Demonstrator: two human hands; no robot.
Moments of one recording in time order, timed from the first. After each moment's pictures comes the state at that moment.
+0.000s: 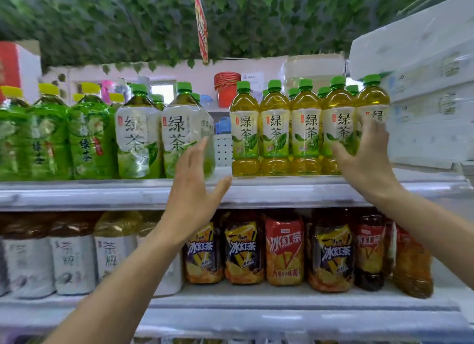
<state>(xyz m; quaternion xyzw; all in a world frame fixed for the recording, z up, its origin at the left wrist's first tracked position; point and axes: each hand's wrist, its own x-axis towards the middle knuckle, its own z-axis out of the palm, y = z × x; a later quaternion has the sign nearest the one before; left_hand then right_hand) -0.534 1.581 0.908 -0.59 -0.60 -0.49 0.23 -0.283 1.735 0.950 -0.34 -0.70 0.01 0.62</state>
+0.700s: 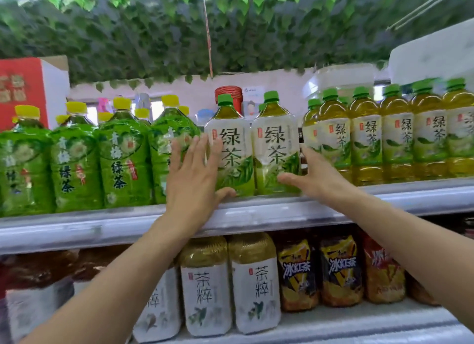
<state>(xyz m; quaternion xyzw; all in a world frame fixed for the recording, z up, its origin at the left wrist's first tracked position) -0.739 1.542 0.951 -0.54 -0.67 -0.21 0.46 -0.527 1.665 0.953 -0.30 -0.80 0.16 0.49</state>
